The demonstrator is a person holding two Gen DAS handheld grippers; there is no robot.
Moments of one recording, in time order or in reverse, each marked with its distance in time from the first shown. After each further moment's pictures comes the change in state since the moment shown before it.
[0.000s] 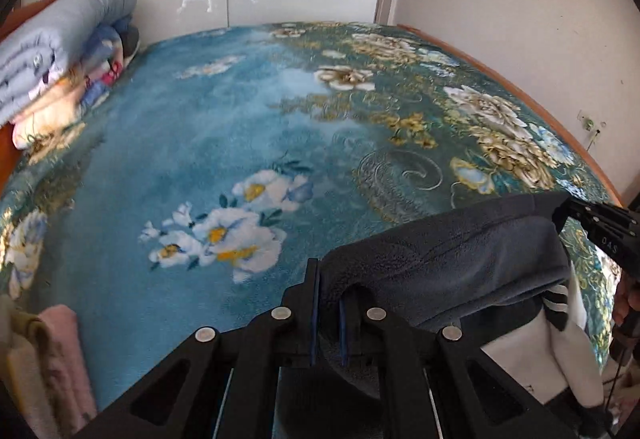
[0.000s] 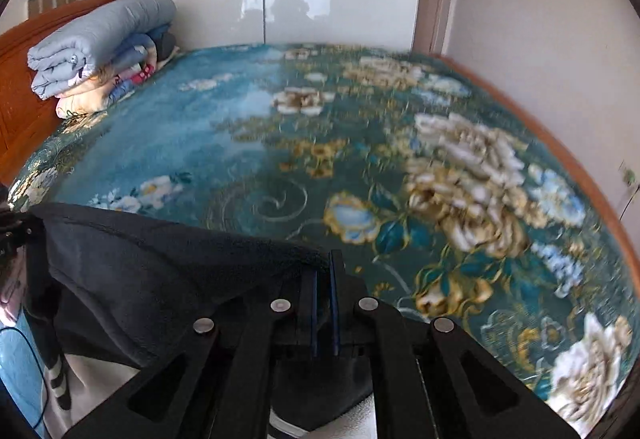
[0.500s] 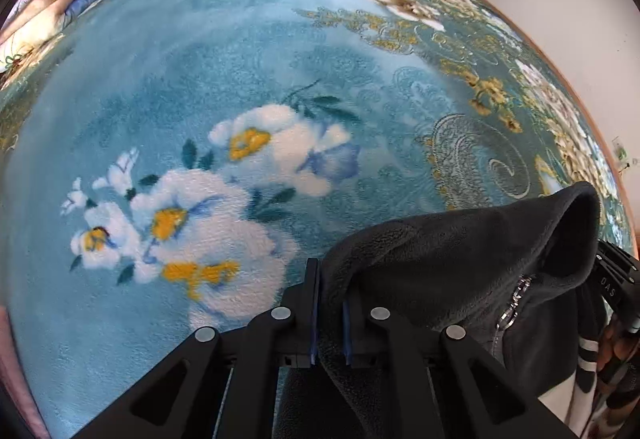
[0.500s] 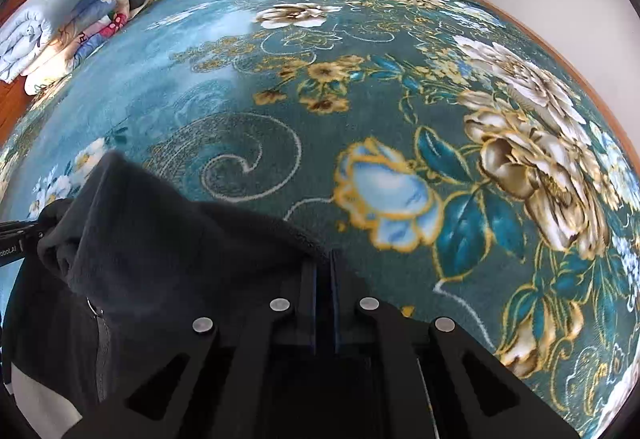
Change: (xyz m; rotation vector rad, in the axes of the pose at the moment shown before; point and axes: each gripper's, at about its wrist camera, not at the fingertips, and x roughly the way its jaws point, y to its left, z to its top) left arm 0.092 0.029 0.031 -0.158 0.210 -0.022; right arm 0.067 0.001 0.032 0.002 0.177 0.012
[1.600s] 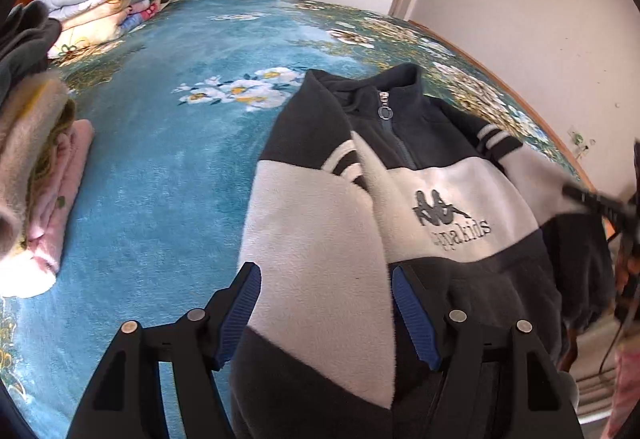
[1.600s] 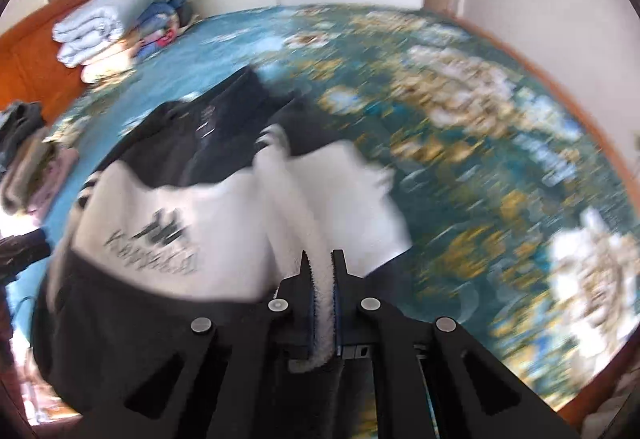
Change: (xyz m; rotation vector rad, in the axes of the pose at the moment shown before) left arm -0.150 -0.010 -0.257 0.057 -0.213 -0.058; right arm -0.189 -0.058 -0.178 -0.048 -0.138 -0.002
